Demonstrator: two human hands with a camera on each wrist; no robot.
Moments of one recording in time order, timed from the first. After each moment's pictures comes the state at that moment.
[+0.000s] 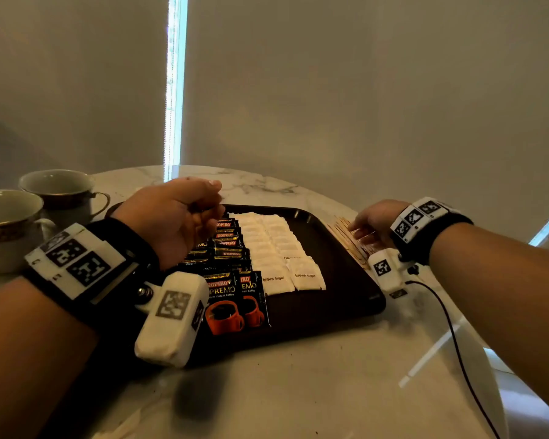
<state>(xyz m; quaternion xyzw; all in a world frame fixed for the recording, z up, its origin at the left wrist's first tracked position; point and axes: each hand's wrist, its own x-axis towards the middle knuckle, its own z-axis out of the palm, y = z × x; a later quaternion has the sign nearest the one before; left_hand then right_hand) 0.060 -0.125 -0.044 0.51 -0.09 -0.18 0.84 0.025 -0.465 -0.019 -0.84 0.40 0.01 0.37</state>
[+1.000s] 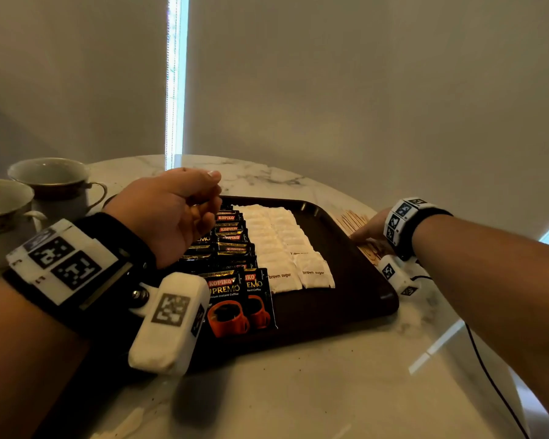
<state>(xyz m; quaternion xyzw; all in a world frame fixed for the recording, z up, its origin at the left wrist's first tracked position) 0.069 -0.124 -0.049 0.50 -0.07 -0.17 0.85 0.043 -0.471 -0.037 -0.84 0.48 0.13 0.24</state>
